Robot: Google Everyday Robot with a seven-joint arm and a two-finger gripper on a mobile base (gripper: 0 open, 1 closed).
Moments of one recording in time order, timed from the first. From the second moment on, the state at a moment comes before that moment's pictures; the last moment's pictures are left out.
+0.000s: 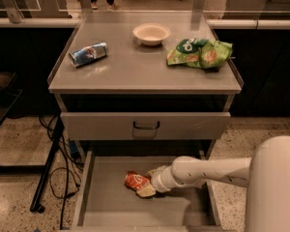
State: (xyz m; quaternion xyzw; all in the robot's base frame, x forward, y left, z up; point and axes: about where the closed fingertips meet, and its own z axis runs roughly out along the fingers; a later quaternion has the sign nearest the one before) arm 0.537 -0.005 0.364 -0.51 0.79 0.22 0.27
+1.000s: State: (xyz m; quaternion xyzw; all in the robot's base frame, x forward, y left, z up) arm 0.508 -0.065 0.464 -0.51 0.78 0.17 0.33
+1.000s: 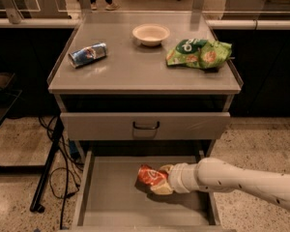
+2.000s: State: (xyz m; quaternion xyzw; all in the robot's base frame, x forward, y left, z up) arm 0.515 -0.081 0.531 -0.53 0.77 0.14 0.34
